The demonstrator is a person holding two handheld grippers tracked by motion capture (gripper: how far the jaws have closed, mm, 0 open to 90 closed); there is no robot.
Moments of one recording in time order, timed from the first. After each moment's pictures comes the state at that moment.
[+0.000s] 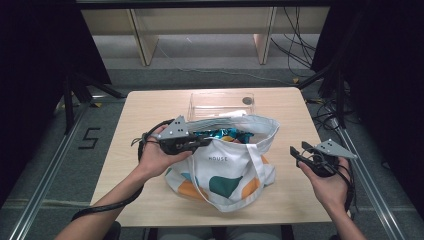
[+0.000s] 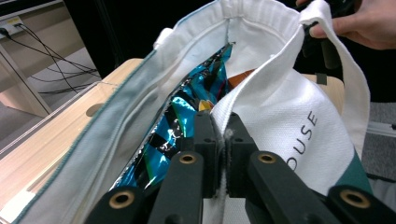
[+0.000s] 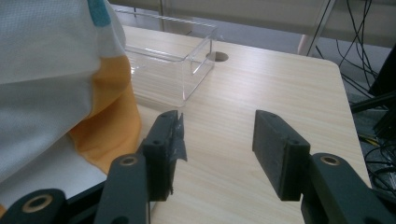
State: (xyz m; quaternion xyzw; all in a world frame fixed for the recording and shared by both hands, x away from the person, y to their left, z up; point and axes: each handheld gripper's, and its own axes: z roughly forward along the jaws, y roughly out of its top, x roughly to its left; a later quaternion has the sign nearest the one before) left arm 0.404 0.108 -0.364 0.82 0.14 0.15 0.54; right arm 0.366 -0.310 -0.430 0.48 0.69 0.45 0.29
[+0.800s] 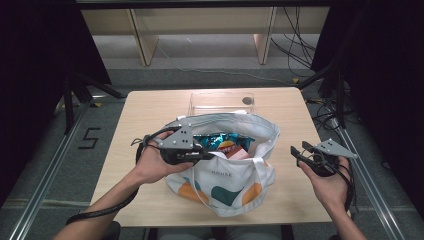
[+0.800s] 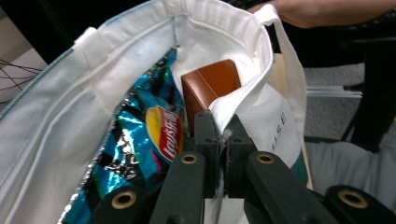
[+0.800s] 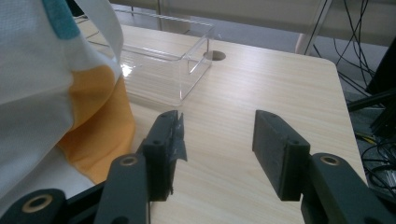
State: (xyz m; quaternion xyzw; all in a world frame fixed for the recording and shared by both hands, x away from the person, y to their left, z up) left arm 0.374 0.098 -0.346 0.85 0.06 0.11 0.51; right arm 0.368 -0.312 -0.431 0.47 0.70 0.44 0.31
